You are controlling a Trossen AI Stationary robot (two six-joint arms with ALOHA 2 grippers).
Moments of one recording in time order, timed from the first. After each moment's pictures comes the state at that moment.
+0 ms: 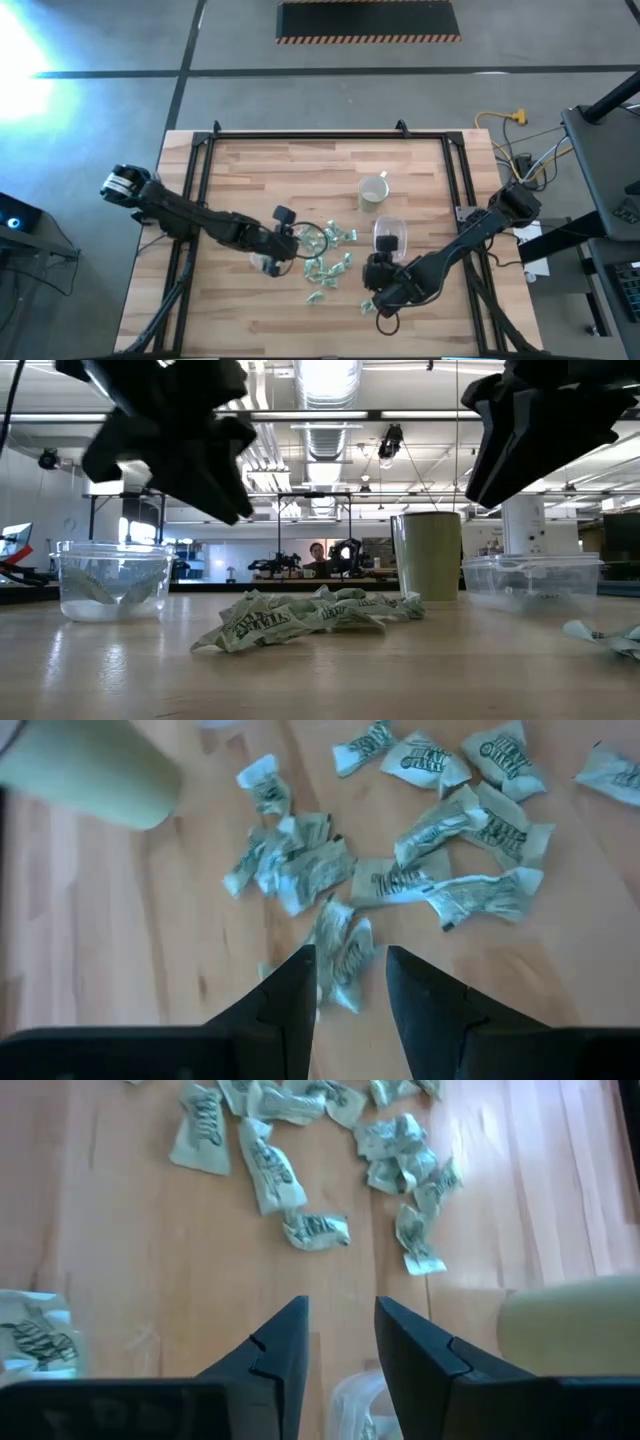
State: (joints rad) left arm -0.29 1.47 0.89 -0.30 -0.33 0.22; right arm 0.62 1.75 1.19 -0.78 0.60 0.51
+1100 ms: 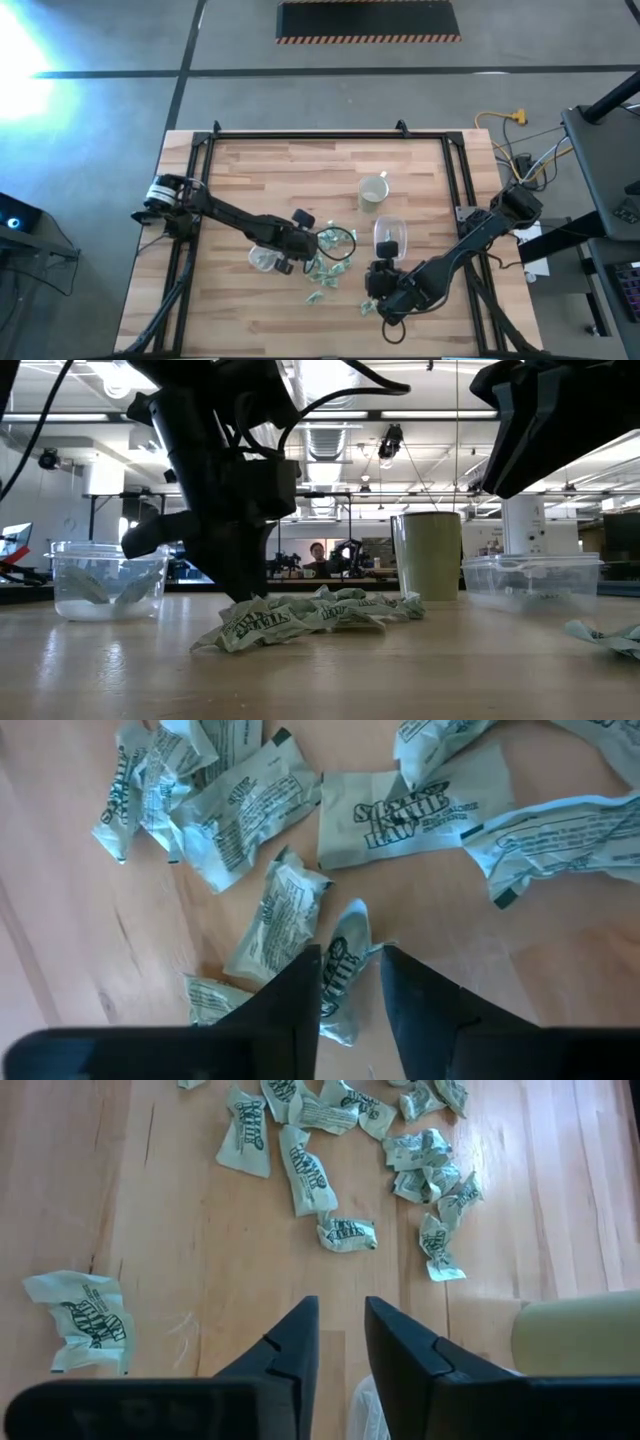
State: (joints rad) left arm -0.20 1.80 1.07 -0.44 -0.22 0.29; right arm 0.66 1.75 1.20 -0.77 0.60 0.50
